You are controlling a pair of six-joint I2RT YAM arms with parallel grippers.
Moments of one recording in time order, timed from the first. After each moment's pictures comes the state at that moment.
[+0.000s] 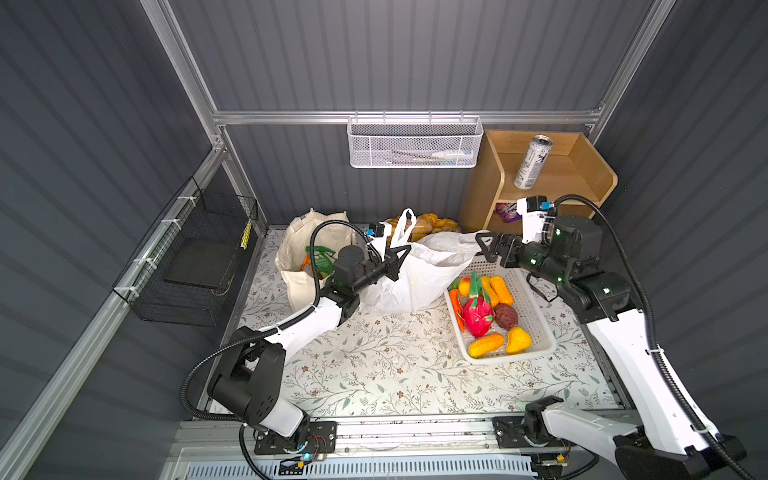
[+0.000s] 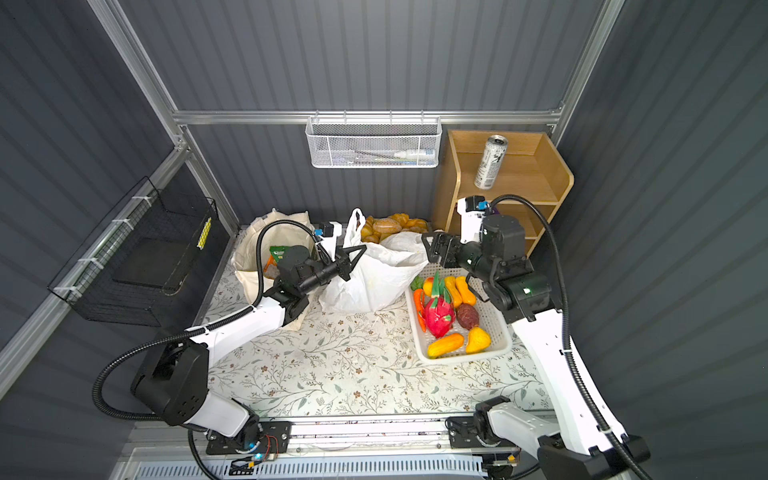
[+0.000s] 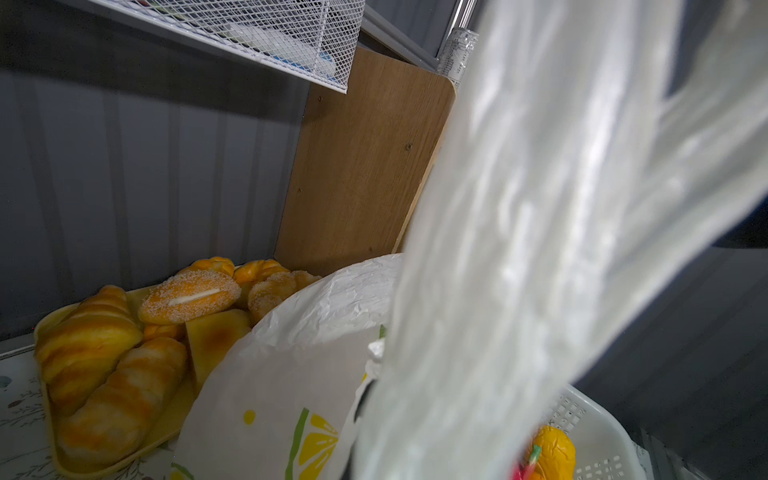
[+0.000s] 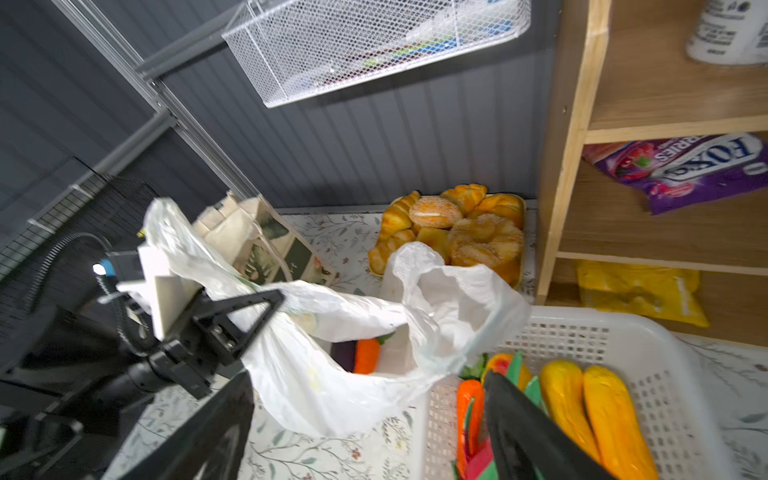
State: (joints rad) left arm -0.56 1.53 0.98 0.56 0.40 -0.33; right arm 0.30 1.10 1.36 -0.63 -0.18 0.29
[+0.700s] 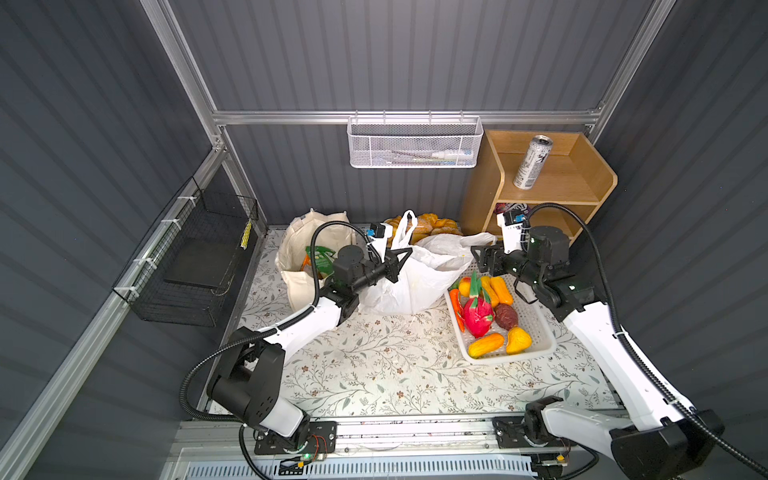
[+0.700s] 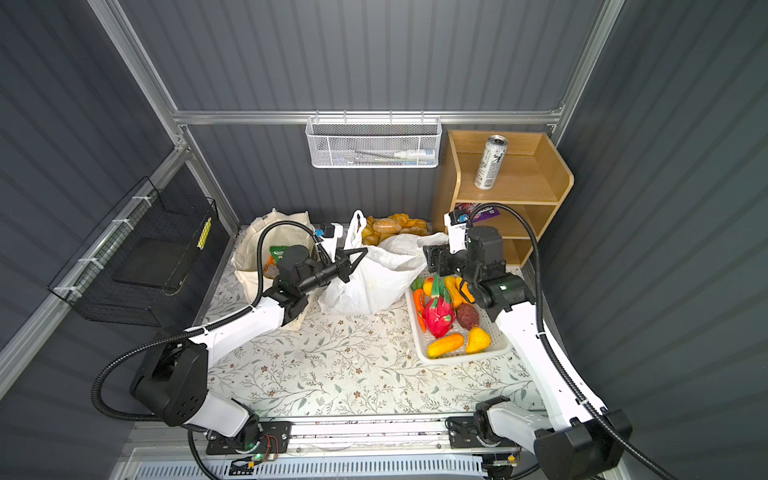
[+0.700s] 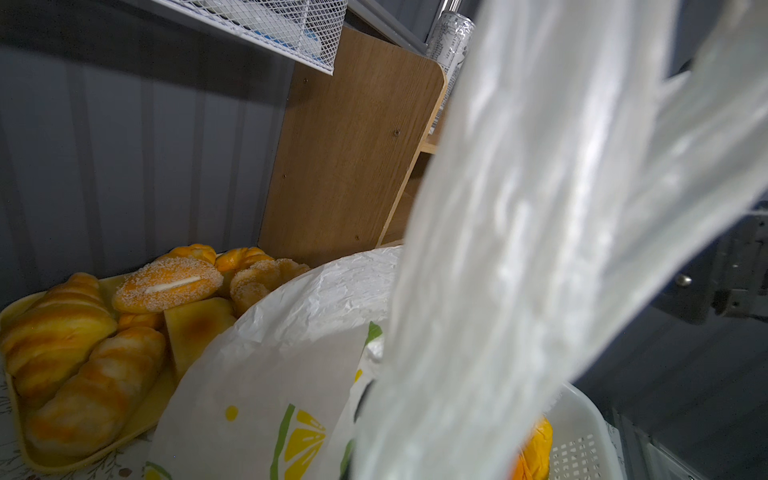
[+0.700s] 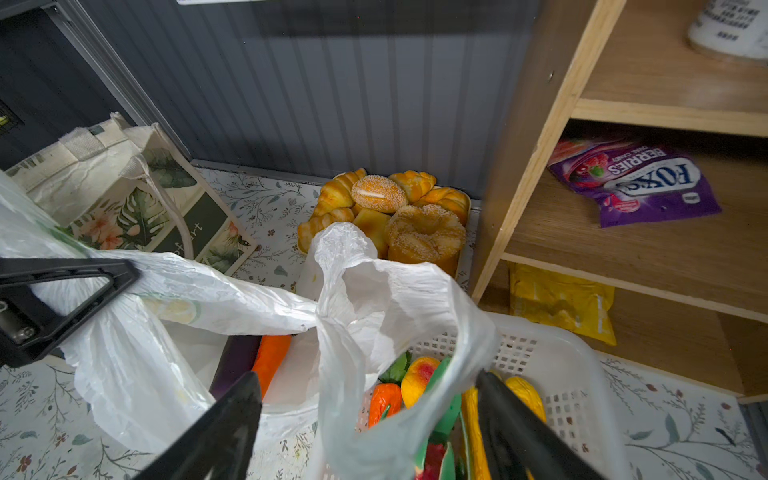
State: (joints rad) left arm -0.56 1.53 0.98 0.54 0.45 -0.35; right arm 0.27 1.15 1.16 -0.42 -0.12 0.07
